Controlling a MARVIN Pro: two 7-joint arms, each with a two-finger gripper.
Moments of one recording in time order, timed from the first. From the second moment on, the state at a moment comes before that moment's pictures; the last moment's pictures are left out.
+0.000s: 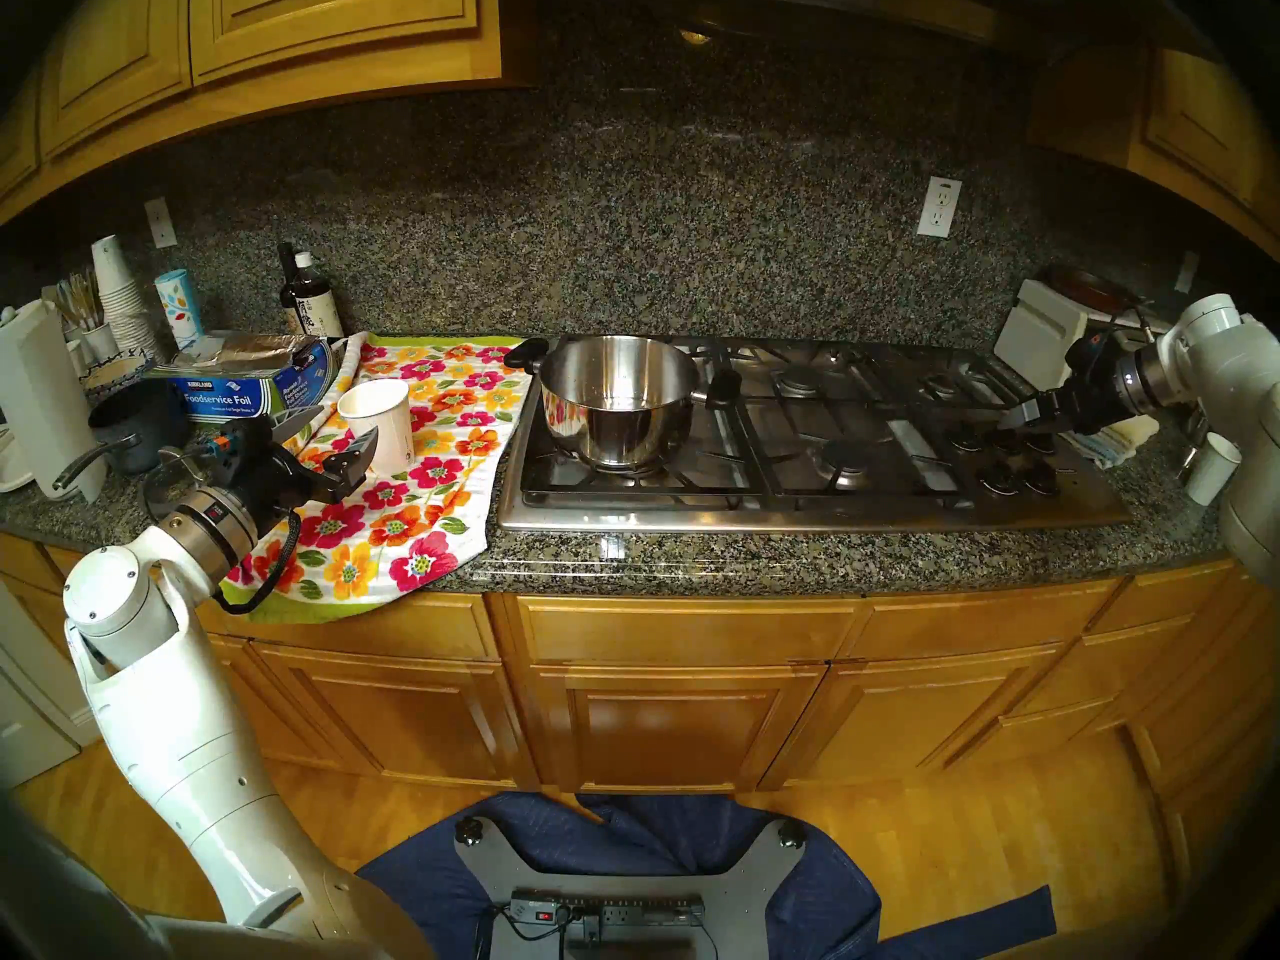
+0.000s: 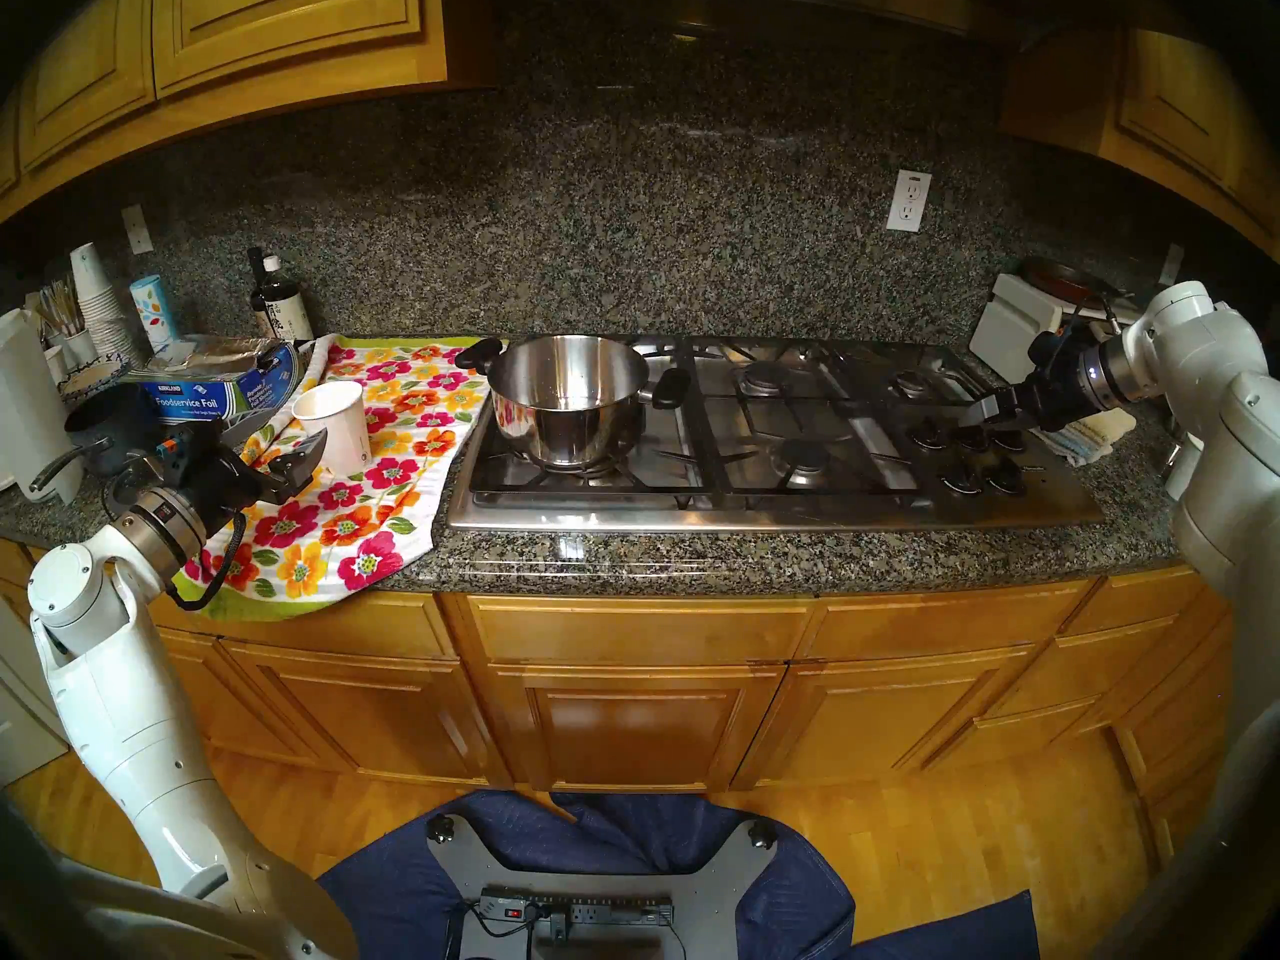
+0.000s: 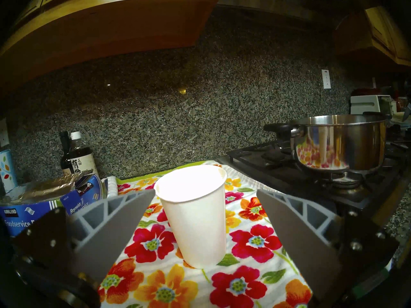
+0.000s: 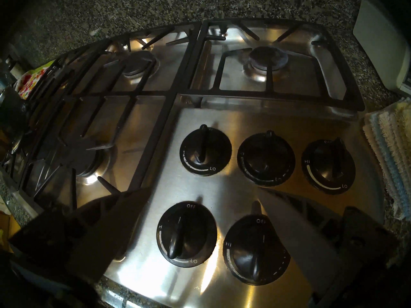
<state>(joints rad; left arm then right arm) 1.41 -1.59 -2.40 -1.84 0.20 0.19 -1.17 0.02 -0.74 -0.16 -0.15 0.97 0.60 1.24</state>
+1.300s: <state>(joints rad) 1.42 -1.59 -2.40 -1.84 0.20 0.19 -1.17 0.02 -0.69 -0.16 -0.29 0.97 0.65 1.18</state>
